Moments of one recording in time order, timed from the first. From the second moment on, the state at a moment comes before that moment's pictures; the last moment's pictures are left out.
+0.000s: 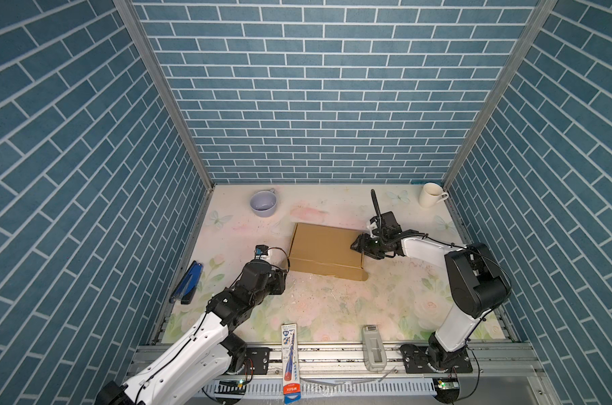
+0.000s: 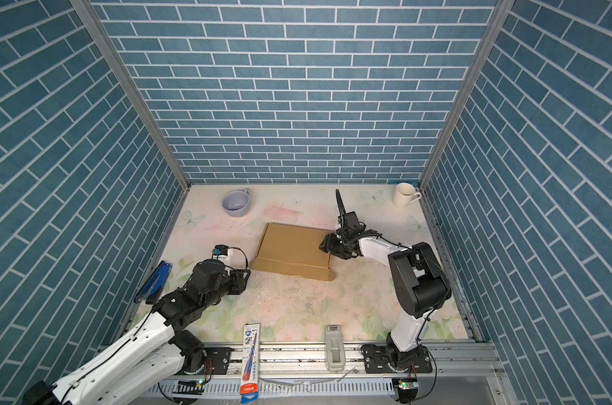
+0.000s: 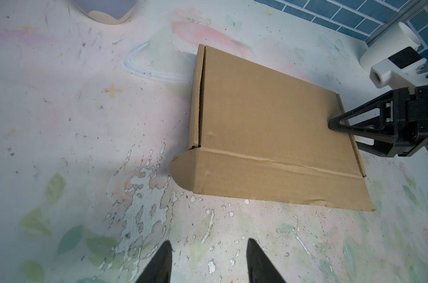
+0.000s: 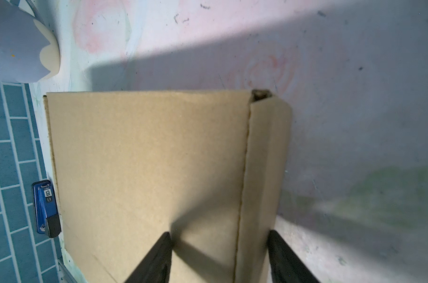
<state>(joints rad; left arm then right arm) -0.58 0.78 0.47 -0.39 -0.12 -0.53 0.44 1.75 1.00 -0.25 -0.37 0.61</state>
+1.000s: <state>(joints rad) -0.41 1.51 0.67 0.11 0.04 -0.34 0.44 1.75 1.00 -0.23 -0.38 0.49</state>
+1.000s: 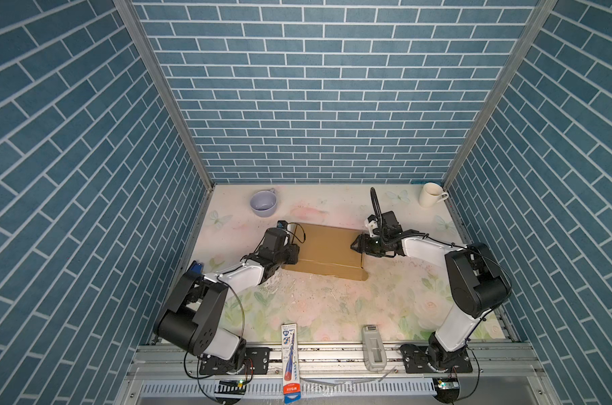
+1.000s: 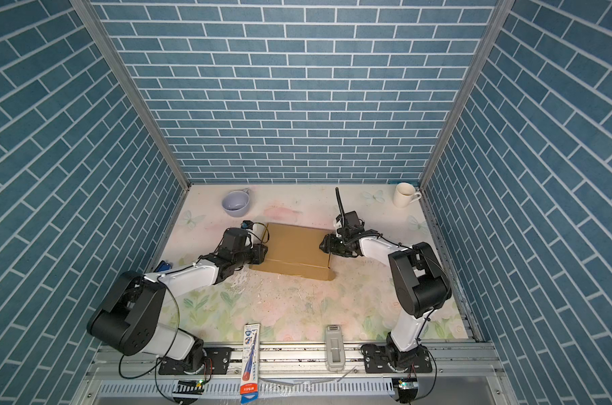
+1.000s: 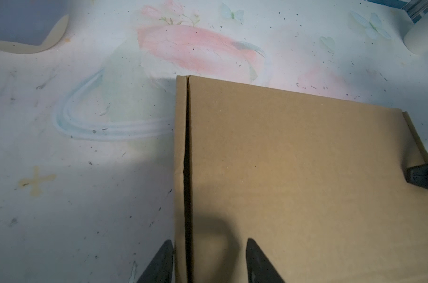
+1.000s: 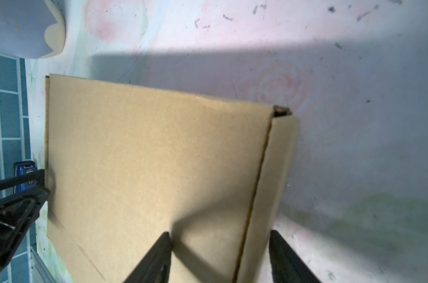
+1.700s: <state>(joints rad) -0.36 1.55 0.62 0.28 0.07 -0.39 0.38 1.64 0.95 -0.21 -0.43 0.48</state>
